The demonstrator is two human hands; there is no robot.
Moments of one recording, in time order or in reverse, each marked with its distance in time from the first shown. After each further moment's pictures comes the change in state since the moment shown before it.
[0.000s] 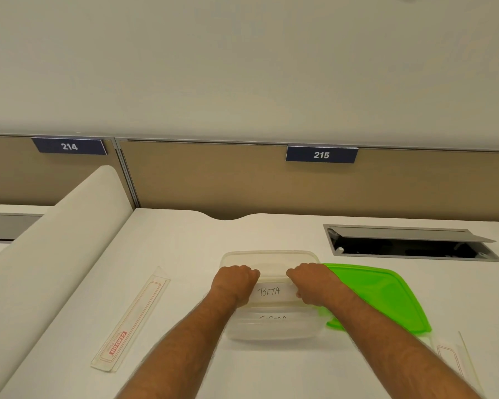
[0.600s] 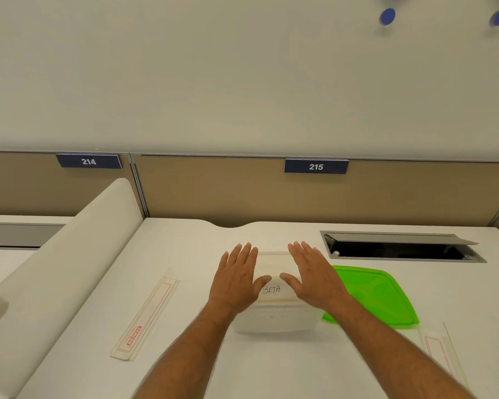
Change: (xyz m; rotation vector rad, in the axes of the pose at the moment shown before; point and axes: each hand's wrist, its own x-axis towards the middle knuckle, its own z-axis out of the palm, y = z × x) left_hand -0.053 0.008 -0.010 -0.268 0.438 -0.105; right_hand -0.047 -0.019 -0.011 0.349 0.536 0.109
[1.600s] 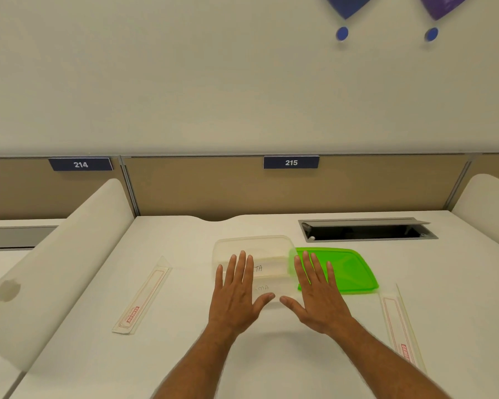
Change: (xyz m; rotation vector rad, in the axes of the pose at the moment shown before) left_hand -0.087 0.052 0.016 -0.004 0.046 0.009; right_hand -0.126 -0.002 -0.001 -0.132 -0.011 0.161
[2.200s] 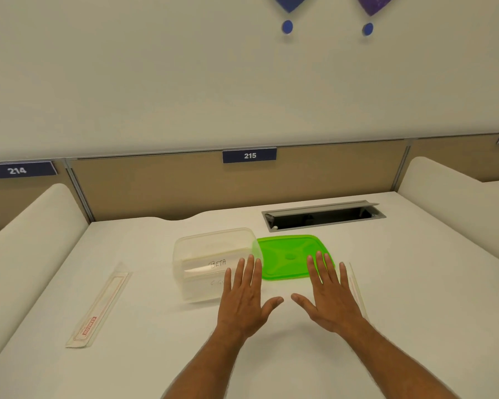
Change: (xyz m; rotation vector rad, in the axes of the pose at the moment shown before) left_hand -0.004 0.093 0.020 -0.072 -0.069 0.162; right_hand -0.067 0.083 -0.010 -0.064 -0.116 0.244
